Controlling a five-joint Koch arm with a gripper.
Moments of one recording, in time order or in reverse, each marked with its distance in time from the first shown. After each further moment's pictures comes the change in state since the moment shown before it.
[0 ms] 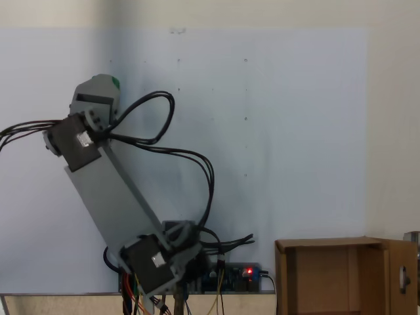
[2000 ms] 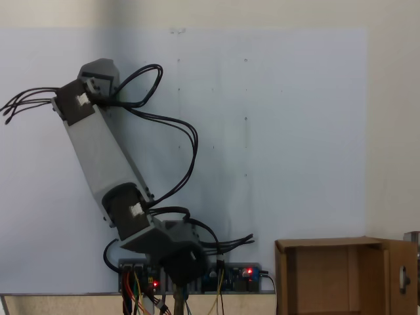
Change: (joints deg) arm 1.8 -18.7 -1.5 -15.2 0.1
